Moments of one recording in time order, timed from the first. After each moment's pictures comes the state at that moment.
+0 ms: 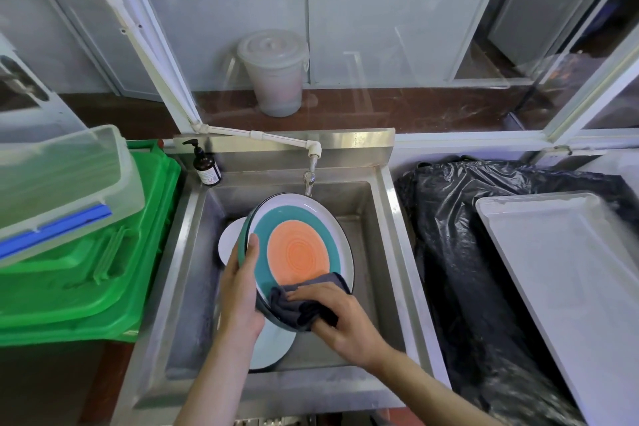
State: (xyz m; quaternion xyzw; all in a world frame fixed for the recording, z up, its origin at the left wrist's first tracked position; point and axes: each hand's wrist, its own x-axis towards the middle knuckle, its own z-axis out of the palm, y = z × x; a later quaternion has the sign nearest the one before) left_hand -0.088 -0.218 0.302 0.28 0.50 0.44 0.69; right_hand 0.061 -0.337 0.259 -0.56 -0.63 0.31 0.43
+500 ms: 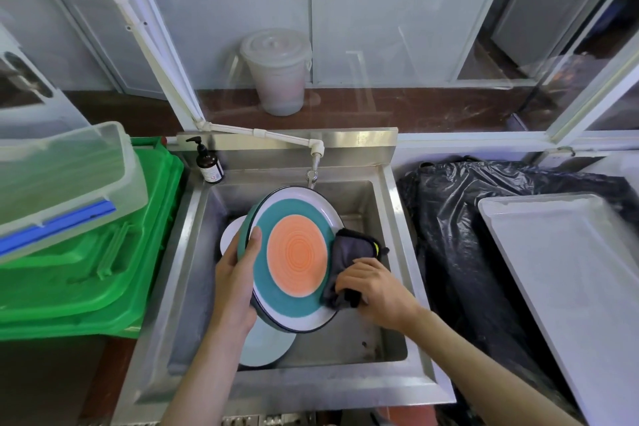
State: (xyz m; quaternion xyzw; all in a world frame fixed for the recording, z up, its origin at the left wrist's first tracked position) left_hand -0.100 -0.217 0.318 0.34 0.50 0.43 0.67; right_hand 0.141 -0.321 0.237 -0.59 -0.77 0.14 0.20
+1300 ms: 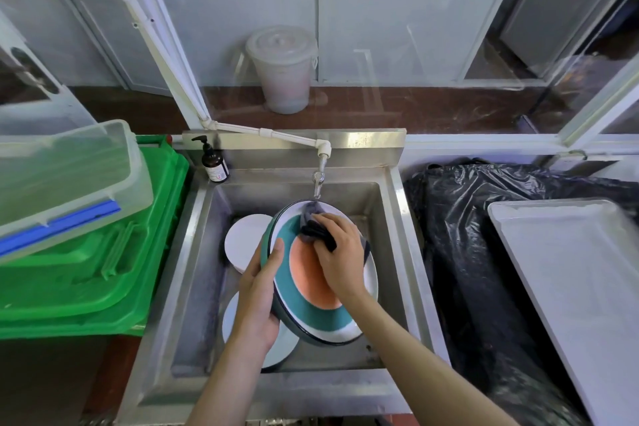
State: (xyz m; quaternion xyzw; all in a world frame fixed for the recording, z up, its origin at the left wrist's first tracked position) left_hand -0.086 -0.229 0.318 0.29 0.49 0.38 0.73; right_hand 0.067 -0.232 0.250 -0.72 -0.49 0.15 0.48
